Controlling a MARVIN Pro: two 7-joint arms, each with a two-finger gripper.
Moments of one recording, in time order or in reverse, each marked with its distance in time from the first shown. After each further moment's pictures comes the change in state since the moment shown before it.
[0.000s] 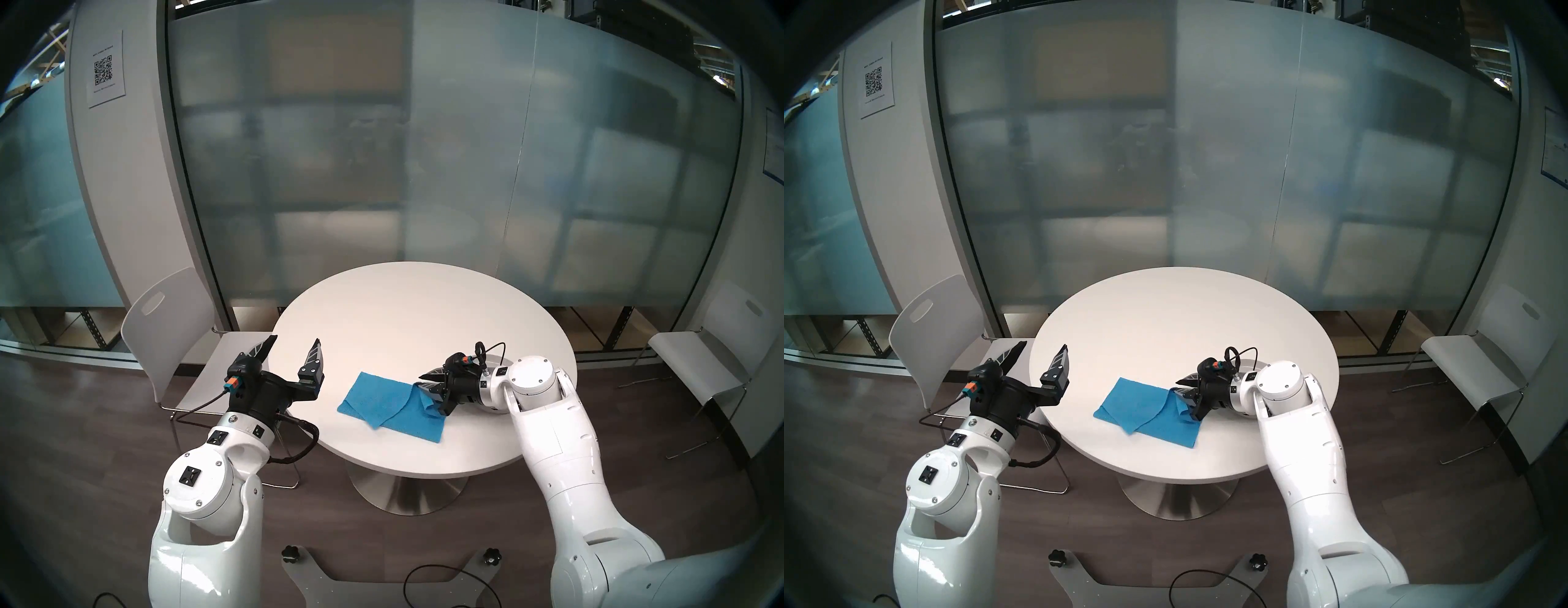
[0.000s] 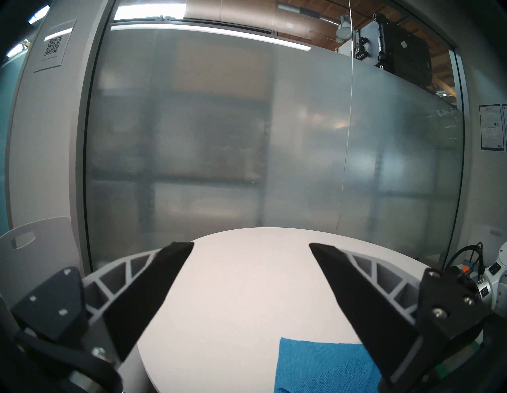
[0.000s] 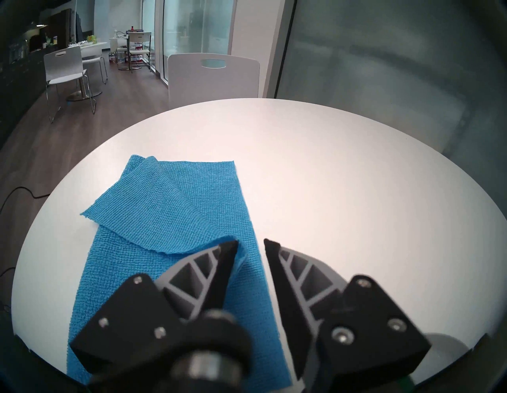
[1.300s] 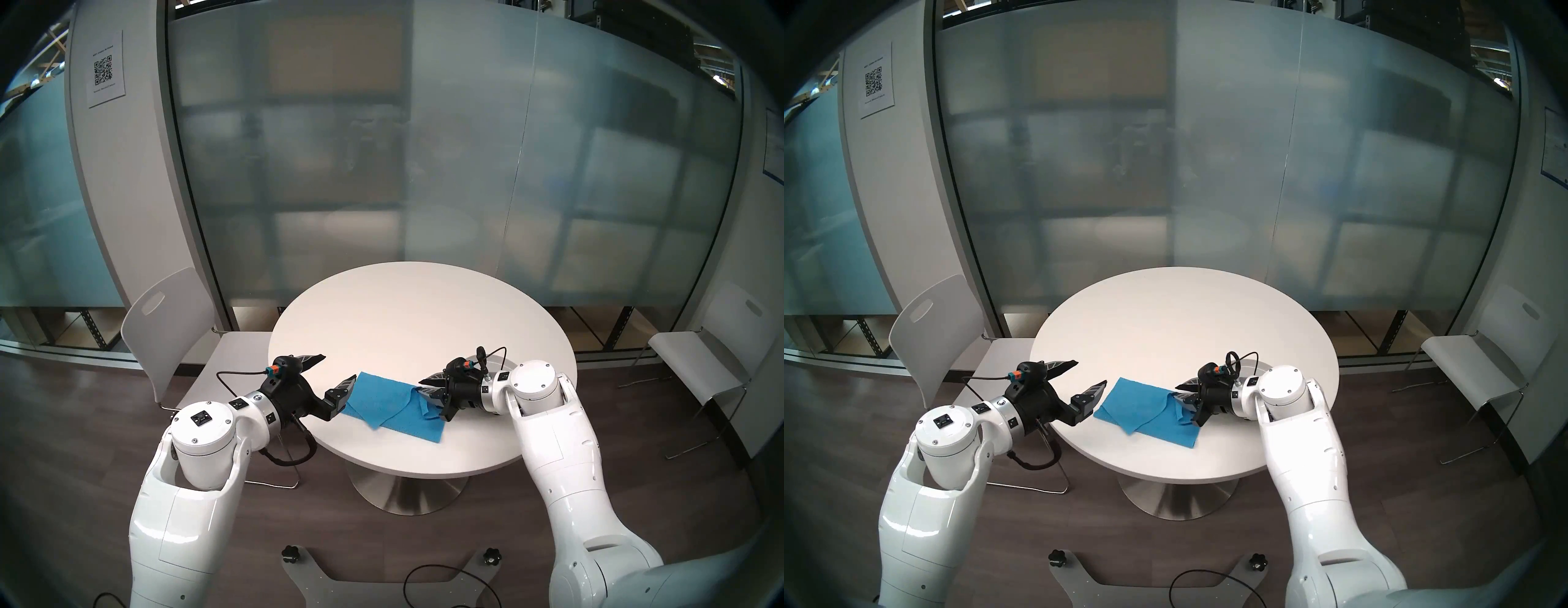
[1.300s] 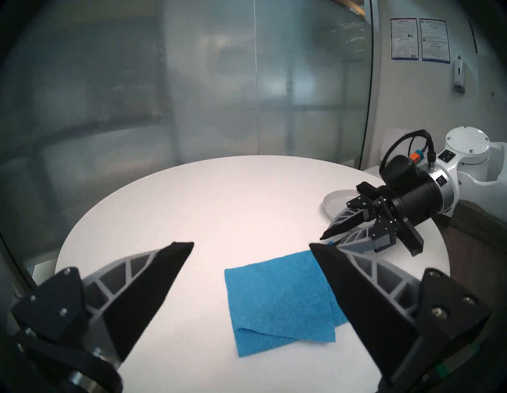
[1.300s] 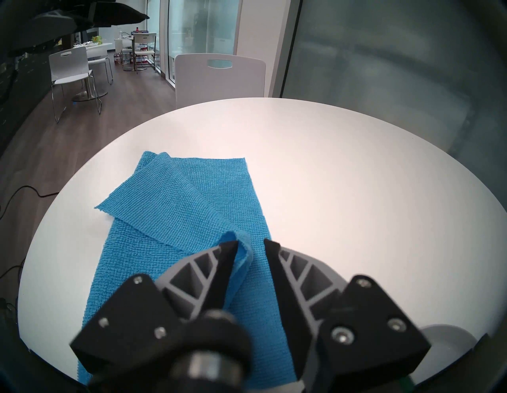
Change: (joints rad) left arm -0.159 0.269 0.054 0.174 0.059 0.220 -0.331; right arm -0.021 -0.009 0.013 -0.018 -0.011 -0.011 0.022
